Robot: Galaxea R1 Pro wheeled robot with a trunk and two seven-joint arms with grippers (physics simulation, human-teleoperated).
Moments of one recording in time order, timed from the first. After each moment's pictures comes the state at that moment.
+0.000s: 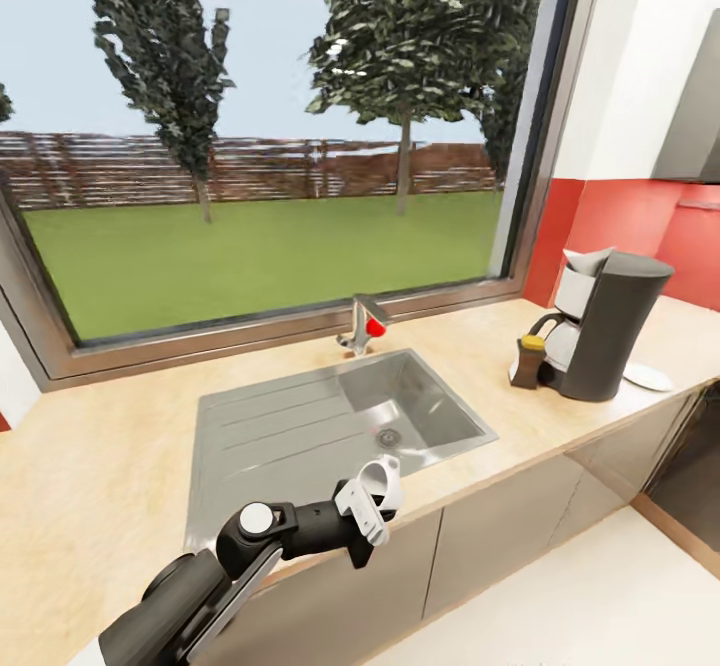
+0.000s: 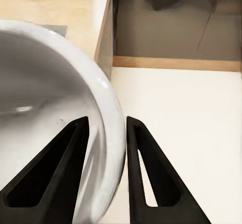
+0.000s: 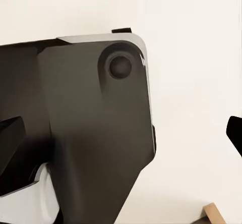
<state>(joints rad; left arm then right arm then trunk) -0.47 0.15 -0.71 -1.39 0.18 0.36 -0.54 -0.05 0.01 -0.06 -0.08 -0.06 -0.08 -0.04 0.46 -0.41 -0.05</state>
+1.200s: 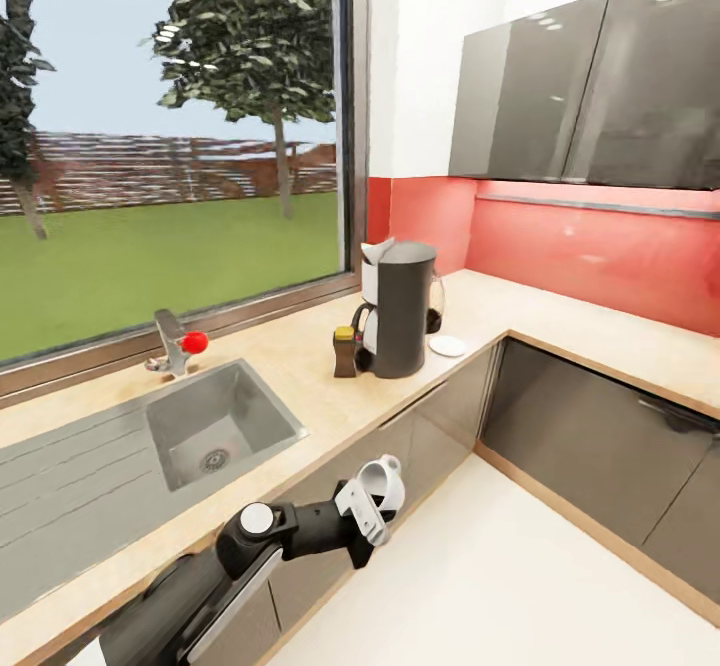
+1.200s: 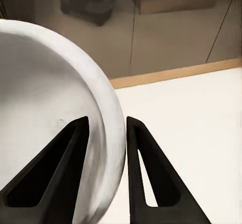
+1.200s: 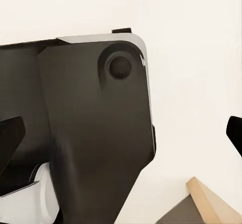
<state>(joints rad) -0.47 0.15 -0.71 -1.38 0.18 0.36 -0.53 -0.05 0.01 -0.06 -0.08 -0.06 -0.08 -0.04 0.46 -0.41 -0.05</state>
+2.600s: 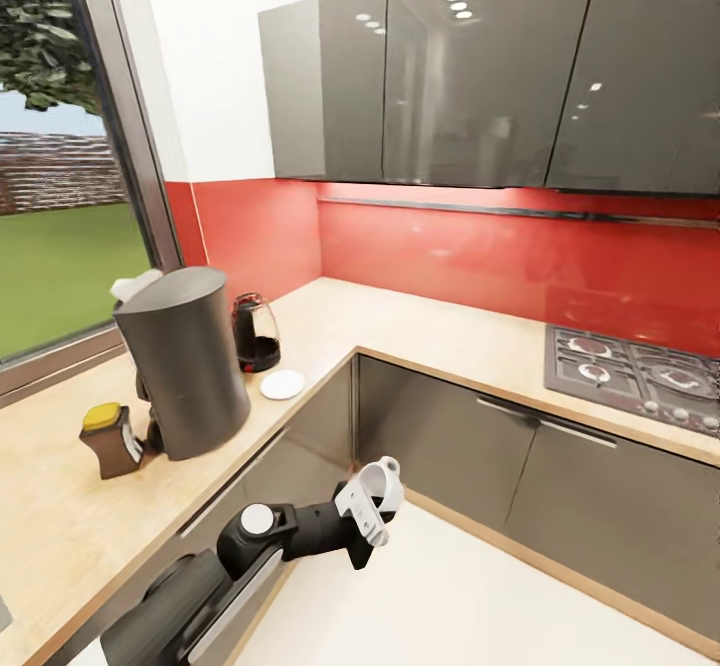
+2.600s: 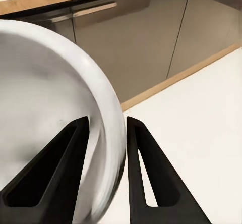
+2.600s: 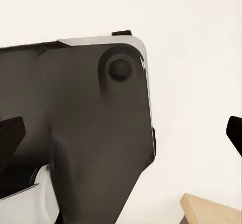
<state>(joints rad) -0.47 0.15 -0.71 -1.37 0.18 0.36 -0.53 -0.05 0.01 -0.06 -0.08 -0.06 -0.08 -0.04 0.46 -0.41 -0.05</state>
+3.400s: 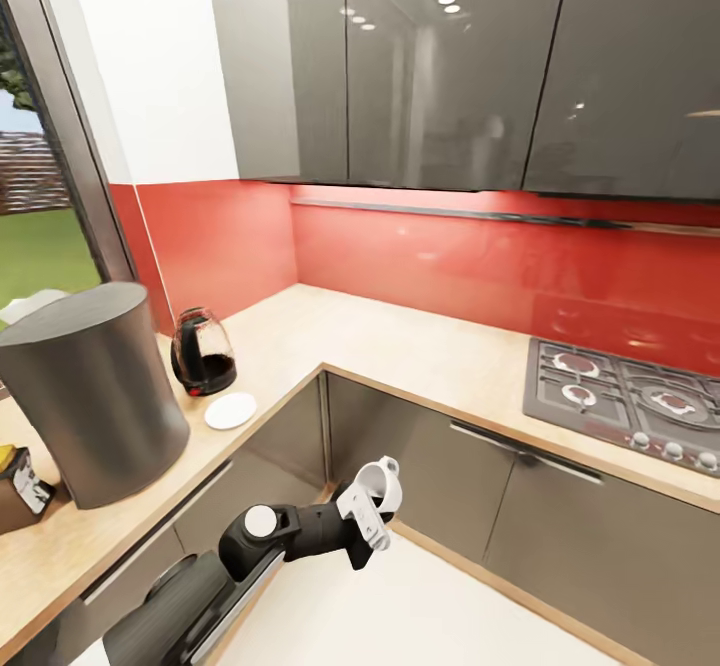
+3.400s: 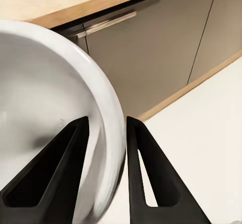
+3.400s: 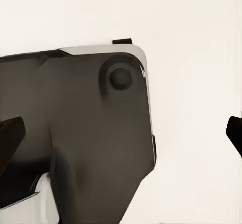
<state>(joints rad) -0.47 0.15 -0.71 -1.37 0.11 0.36 -0.53 -0.05 0.01 -0.06 -0.11 -0.06 -0.08 -0.04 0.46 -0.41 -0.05</state>
